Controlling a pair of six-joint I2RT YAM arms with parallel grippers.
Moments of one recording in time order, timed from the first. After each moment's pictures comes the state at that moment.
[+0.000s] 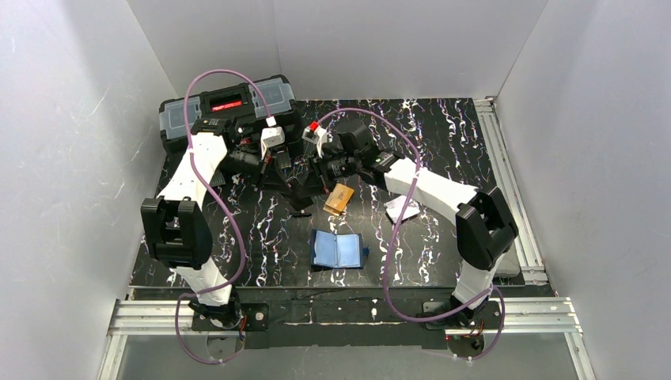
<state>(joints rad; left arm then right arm) -0.09 1.69 1.52 -1.46 1.16 1.17 0.77 1.79 1.44 -0.17 -0.77 0.28</state>
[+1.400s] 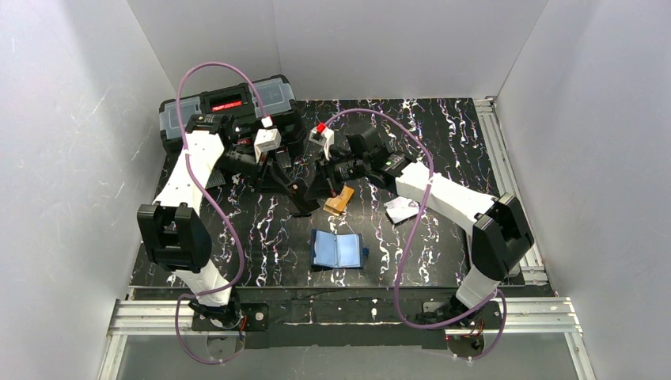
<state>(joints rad) -0.09 1.66 1.59 -1.63 1.19 1.45 0.78 1.67 1.36 -0.20 -0.76 0.26</state>
